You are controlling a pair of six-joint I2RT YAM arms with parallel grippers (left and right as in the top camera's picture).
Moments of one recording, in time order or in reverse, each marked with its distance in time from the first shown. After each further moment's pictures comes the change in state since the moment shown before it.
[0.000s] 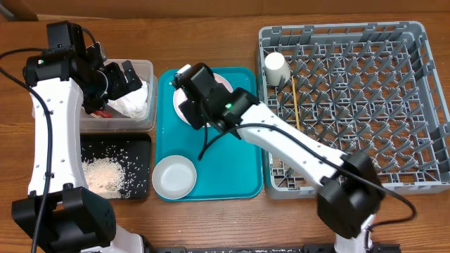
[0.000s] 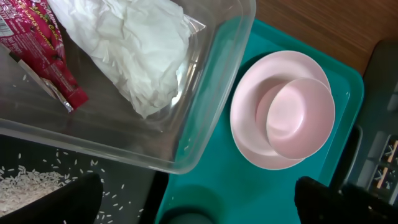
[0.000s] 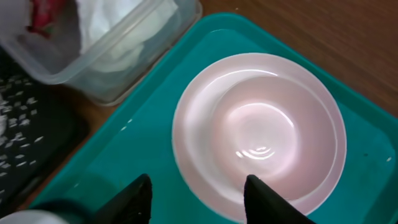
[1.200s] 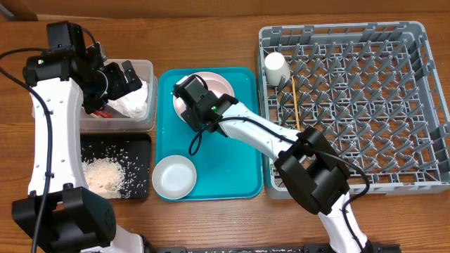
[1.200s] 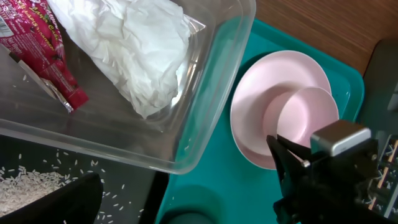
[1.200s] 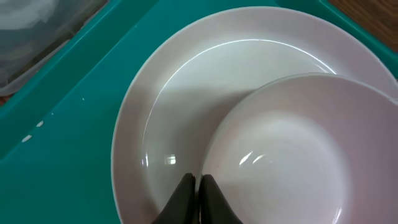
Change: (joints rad) left arm 0.000 0.000 0.000 0.000 0.000 0.002; right arm -0.012 0.211 0.012 0.113 0.045 -0.055
